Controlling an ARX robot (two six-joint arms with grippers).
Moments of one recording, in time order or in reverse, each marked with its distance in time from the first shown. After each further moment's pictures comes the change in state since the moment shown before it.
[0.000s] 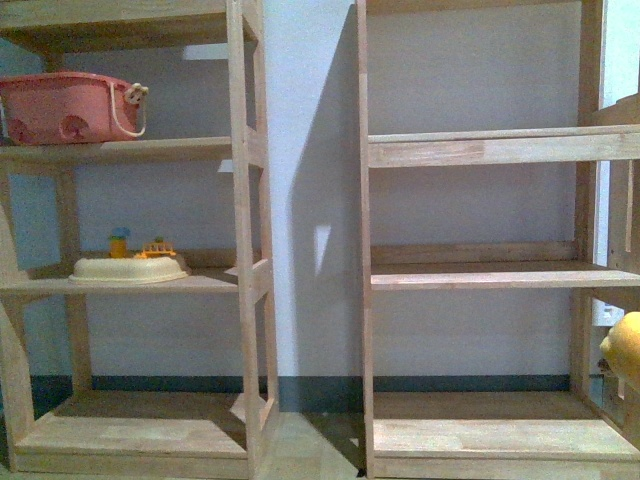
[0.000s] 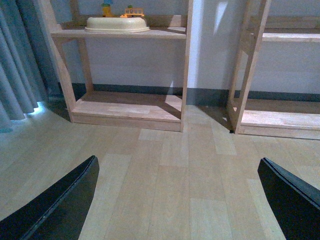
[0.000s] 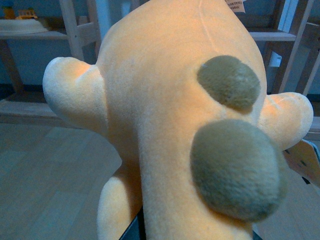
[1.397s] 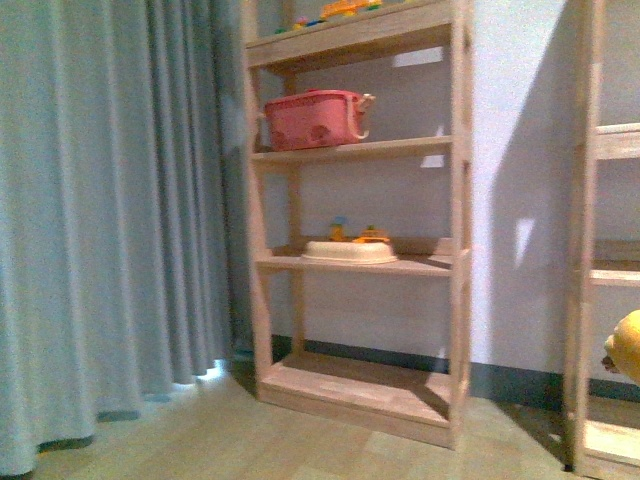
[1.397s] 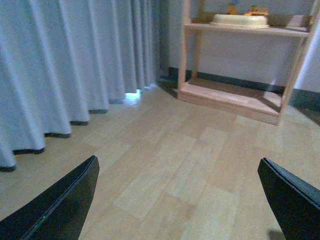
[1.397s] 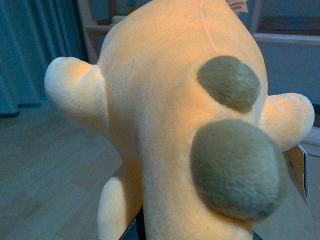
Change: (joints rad) left arm 0.002 -0.001 0.000 0.000 -0.003 0.000; right arm 0.002 0.000 0.000 0.000 0.002 0.000
